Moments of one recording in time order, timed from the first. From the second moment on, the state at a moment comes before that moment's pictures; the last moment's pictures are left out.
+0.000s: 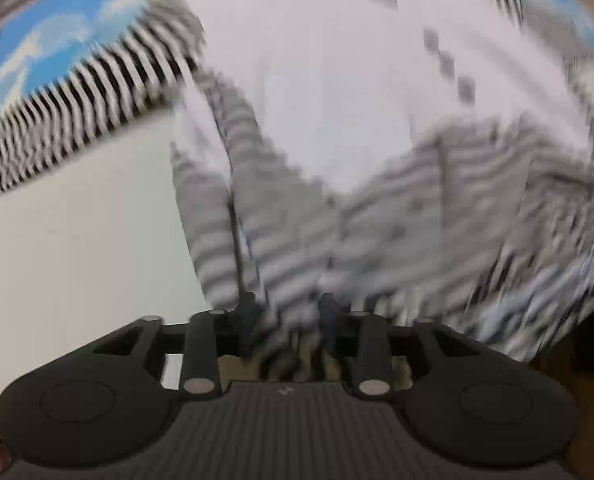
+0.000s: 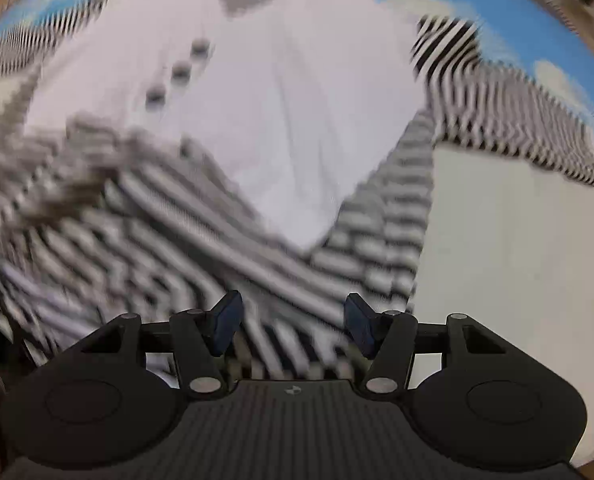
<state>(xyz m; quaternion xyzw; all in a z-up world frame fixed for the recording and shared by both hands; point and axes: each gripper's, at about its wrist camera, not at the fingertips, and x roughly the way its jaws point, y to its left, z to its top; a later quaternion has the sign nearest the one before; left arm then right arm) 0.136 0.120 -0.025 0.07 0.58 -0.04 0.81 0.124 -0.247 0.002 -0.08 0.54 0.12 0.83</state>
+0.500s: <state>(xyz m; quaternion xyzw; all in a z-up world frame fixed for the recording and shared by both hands) 0.167 0.138 0.047 0.00 0.40 0.07 0.91 0.158 -0.238 0.085 0.01 0.36 0.05 0.93</state>
